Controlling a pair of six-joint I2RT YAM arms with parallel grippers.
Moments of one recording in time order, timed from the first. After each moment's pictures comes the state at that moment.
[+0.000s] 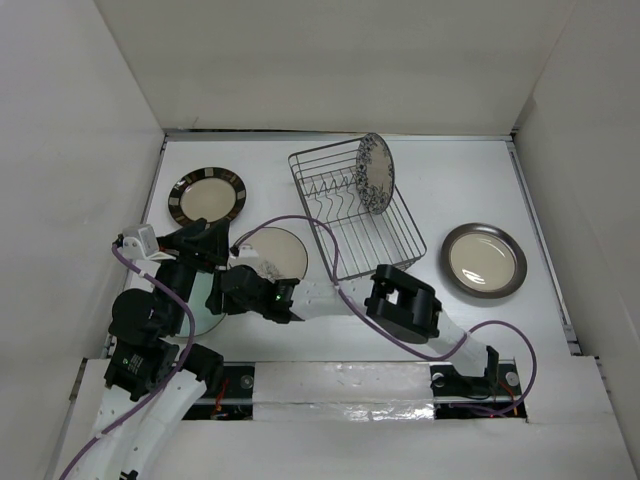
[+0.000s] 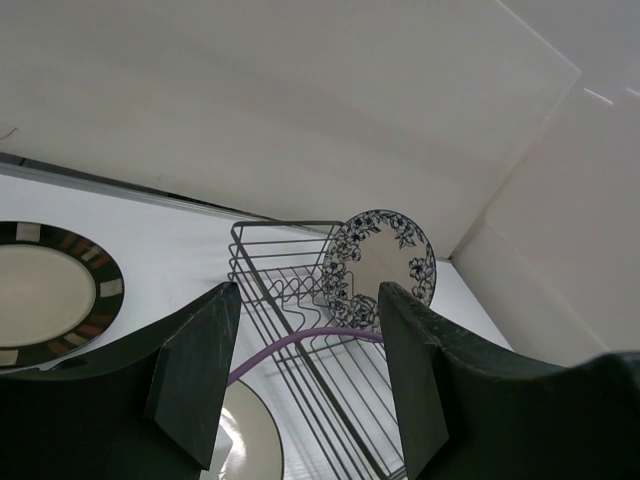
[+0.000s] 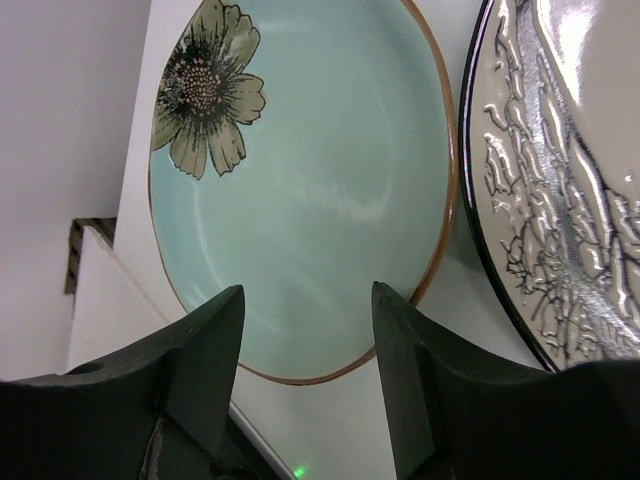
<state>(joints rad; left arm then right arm) -0.43 0.29 0.69 -0.16 -0.21 -0.43 1.28 2.31 1.72 0.04 0.25 1.01</state>
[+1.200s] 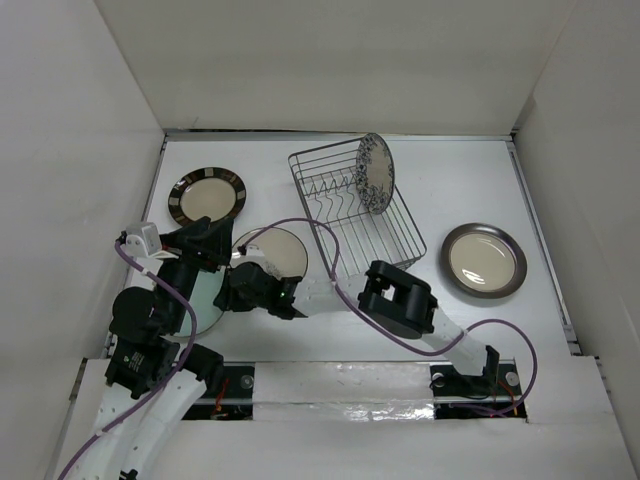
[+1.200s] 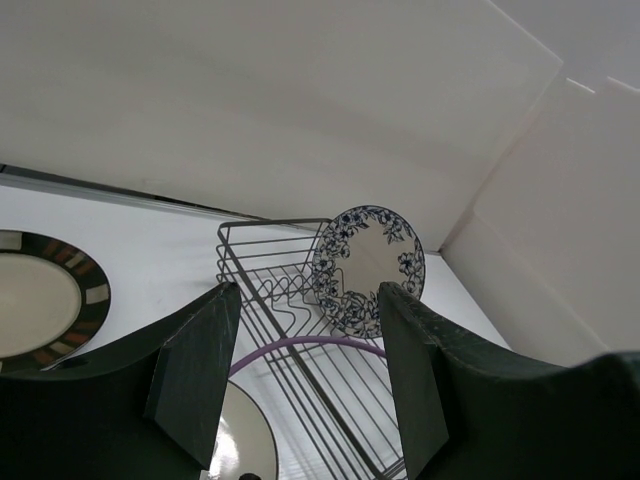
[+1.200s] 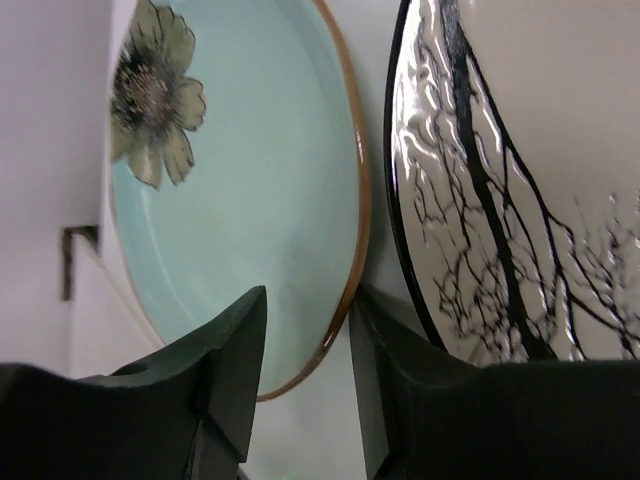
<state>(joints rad) -0.43 0.31 0.69 -0.13 -0.17 -0.42 1.25 2.34 1.66 0.13 0.18 1.03</state>
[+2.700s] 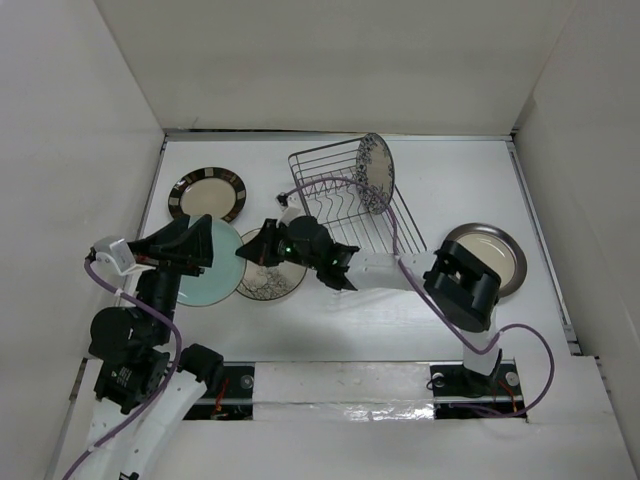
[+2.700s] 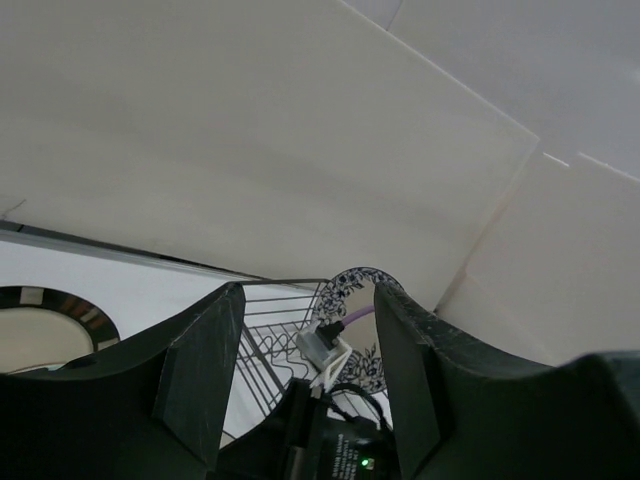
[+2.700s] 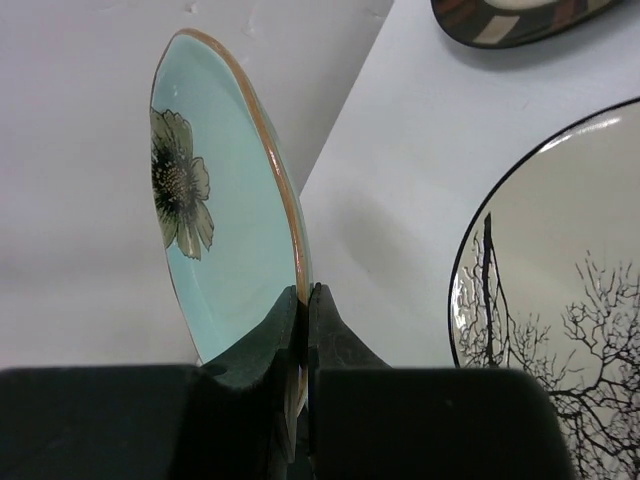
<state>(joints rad) -0.43 0.25 0.75 -0.10 -0.23 -0.40 1.06 1.96 1.31 0.50 -0.04 0.94</state>
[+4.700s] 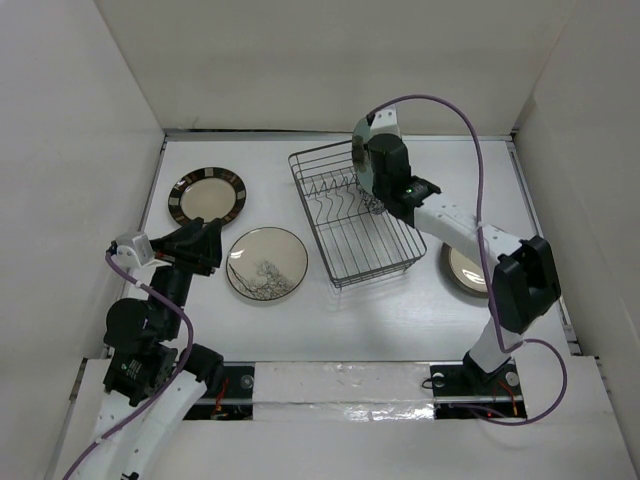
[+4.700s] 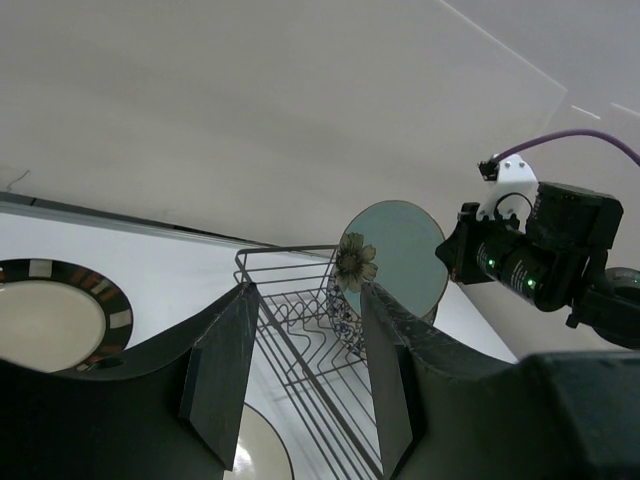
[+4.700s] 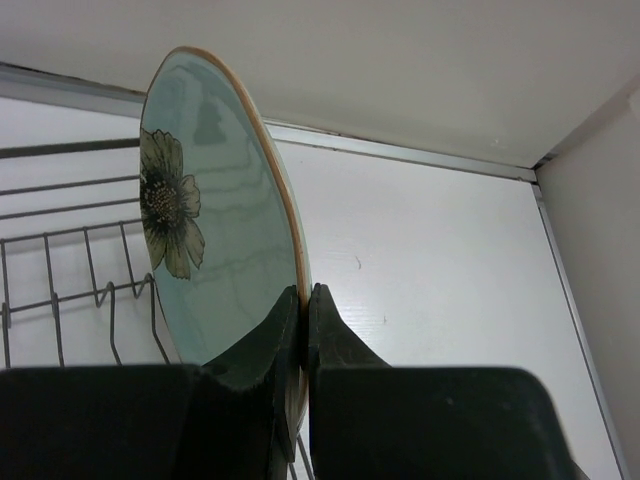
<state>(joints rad) -0.43 0.25 0.68 -0.10 -0.21 -0.37 0.60 1.70 1.44 0.02 0.74 -0.12</state>
